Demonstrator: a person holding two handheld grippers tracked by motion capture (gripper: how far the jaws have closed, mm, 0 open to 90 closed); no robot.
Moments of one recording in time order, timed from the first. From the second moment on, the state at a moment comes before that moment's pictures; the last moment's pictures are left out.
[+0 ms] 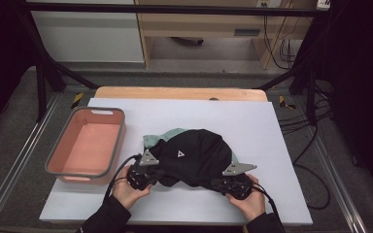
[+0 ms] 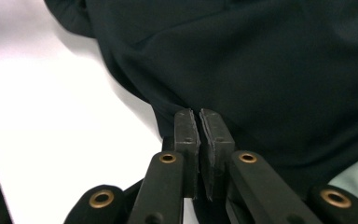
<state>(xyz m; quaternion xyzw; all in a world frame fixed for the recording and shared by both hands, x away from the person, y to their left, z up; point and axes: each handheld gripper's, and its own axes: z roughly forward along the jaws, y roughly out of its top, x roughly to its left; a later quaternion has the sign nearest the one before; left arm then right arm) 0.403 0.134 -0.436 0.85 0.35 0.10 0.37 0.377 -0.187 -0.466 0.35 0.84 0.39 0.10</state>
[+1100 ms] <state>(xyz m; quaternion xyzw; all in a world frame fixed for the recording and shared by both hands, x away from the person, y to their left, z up) 0.399 0.142 -0.420 0.83 0.37 0.14 0.40 0.394 -0.198 -0.431 0.36 0.80 0.46 0.14</state>
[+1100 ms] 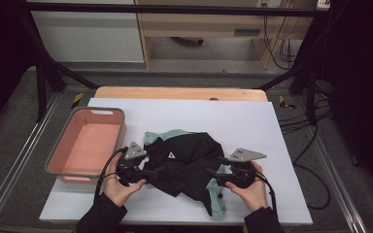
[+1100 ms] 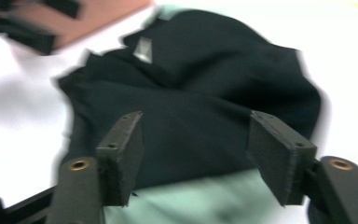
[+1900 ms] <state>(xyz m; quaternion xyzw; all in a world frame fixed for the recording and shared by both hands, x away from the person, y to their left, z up) 0.374 0.089 -0.474 0.86 0.34 0.07 0.36 0.413 -0.214 -0.479 0.41 0.81 0.41 0.12</state>
